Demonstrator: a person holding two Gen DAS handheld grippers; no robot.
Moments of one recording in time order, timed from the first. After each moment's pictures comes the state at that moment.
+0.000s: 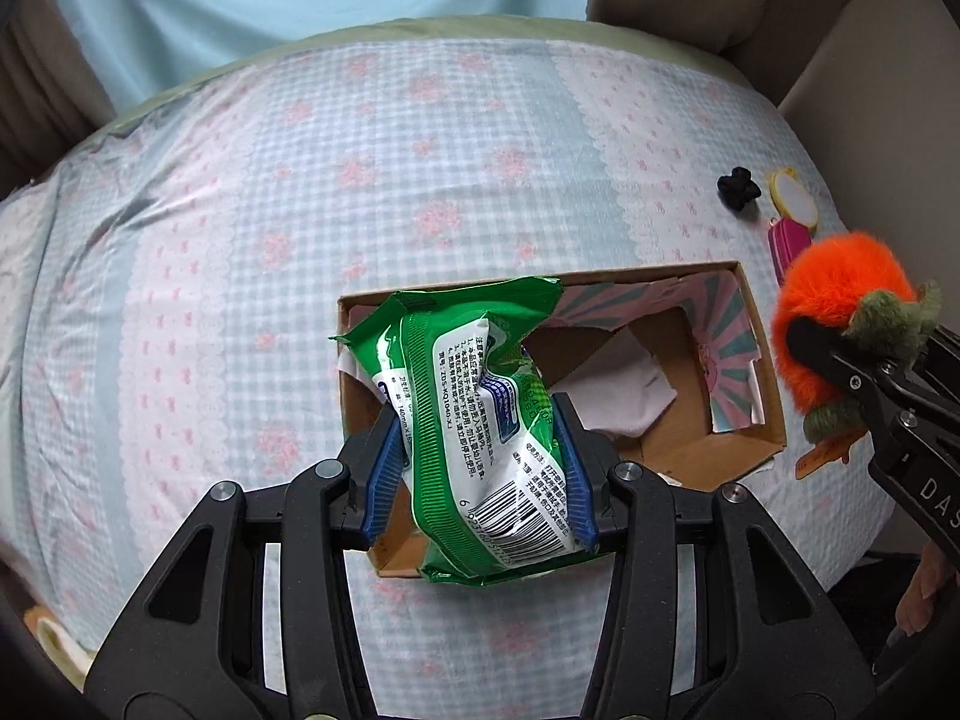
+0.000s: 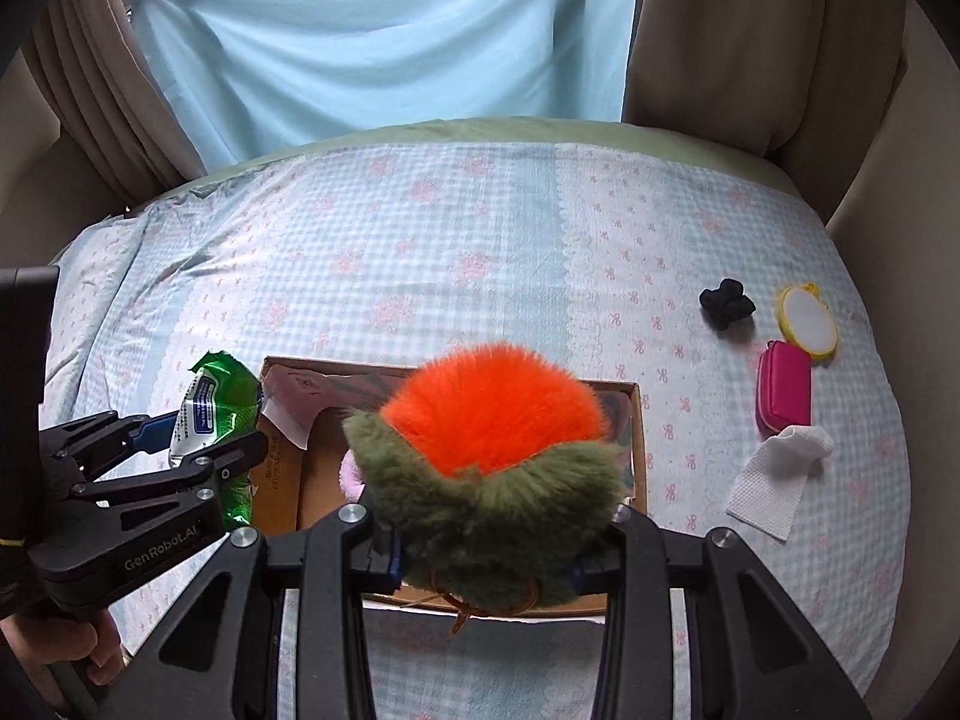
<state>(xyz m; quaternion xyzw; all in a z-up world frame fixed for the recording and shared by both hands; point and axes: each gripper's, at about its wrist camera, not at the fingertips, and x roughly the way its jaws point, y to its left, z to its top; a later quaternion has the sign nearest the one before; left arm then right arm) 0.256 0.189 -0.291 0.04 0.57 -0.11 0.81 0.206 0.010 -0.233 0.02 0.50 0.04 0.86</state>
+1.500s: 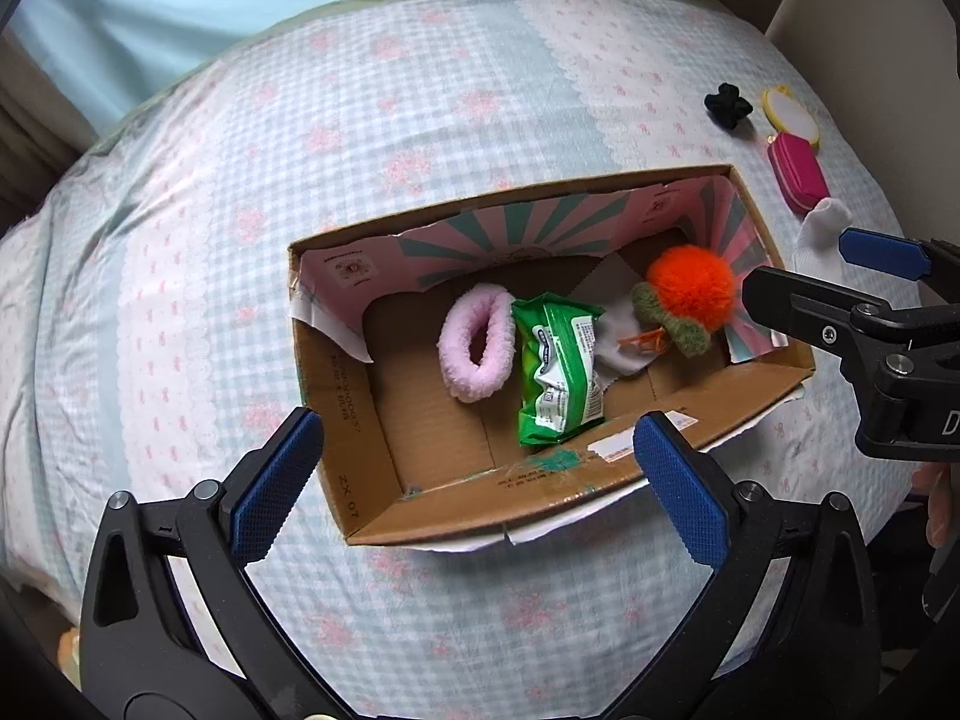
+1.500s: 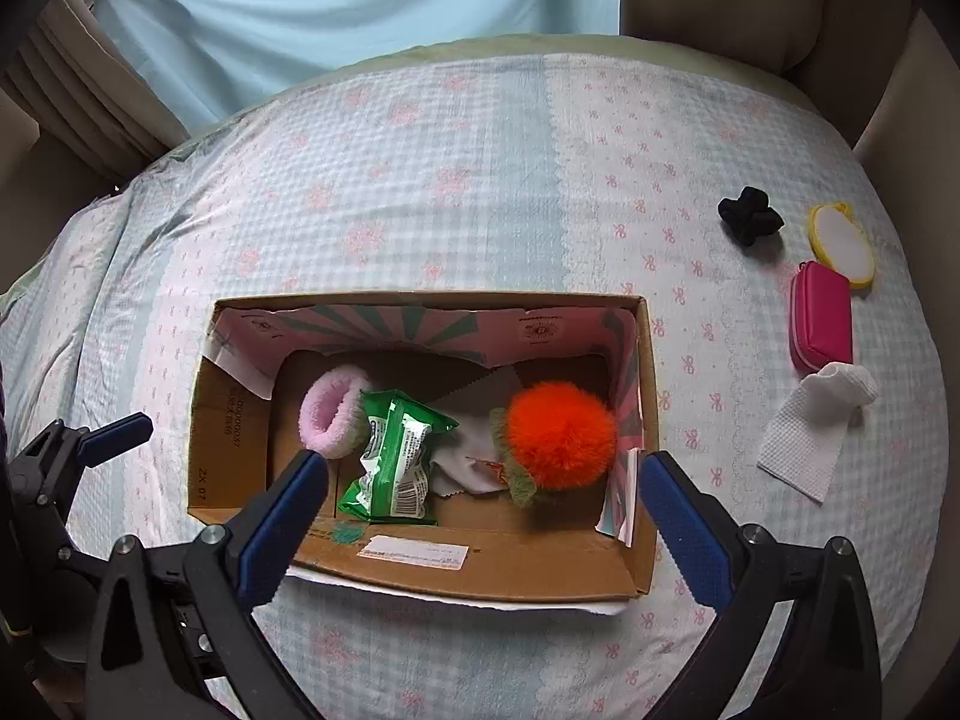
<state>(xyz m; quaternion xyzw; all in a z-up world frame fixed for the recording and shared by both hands) 0.226 0.166 -0.303 0.09 0.58 -0.12 0.80 0.227 -0.019 -0.307 0.06 0.59 0.05 0.81</state>
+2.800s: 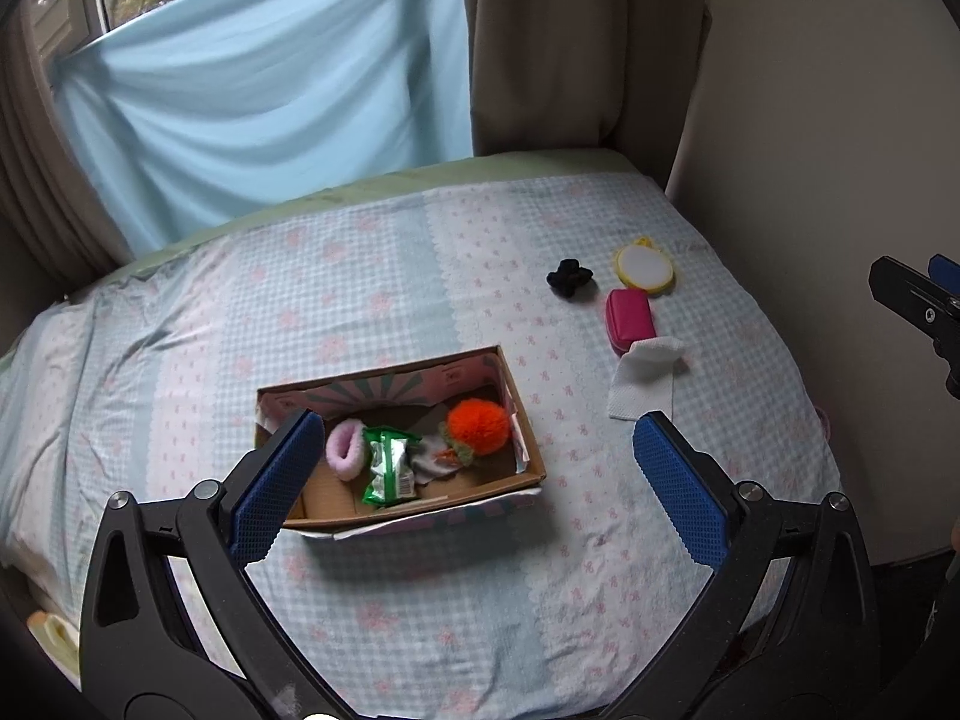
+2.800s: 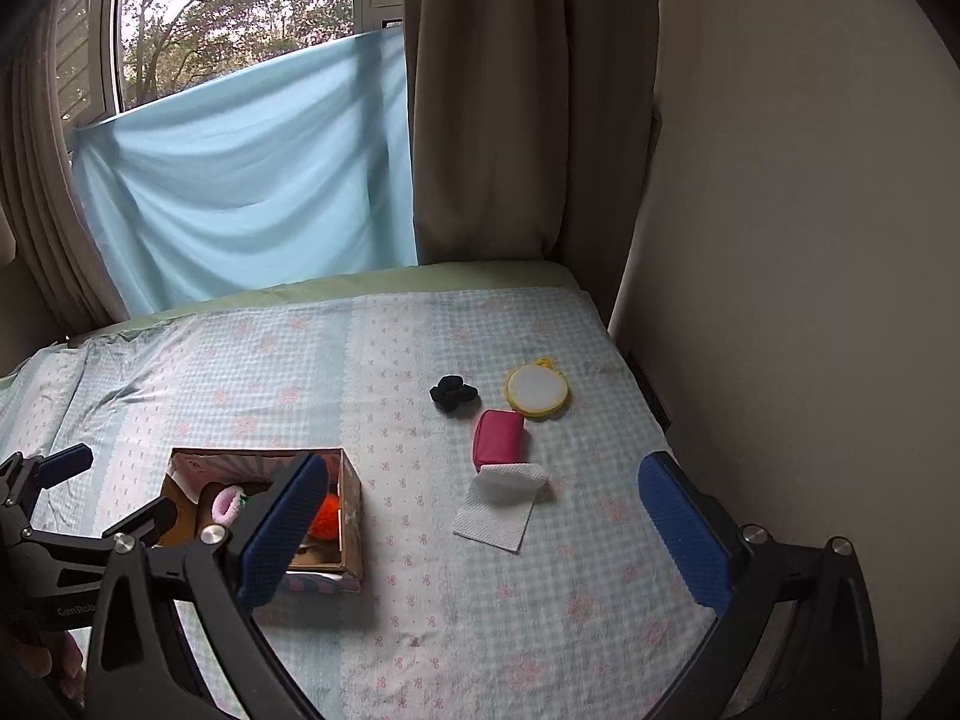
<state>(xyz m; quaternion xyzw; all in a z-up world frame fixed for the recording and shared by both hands) 0.104 -0.002 -0.110 0.08 0.43 -0.12 0.89 0.038 -0.190 -0.072 0.03 0.37 -0.11 0.92</state>
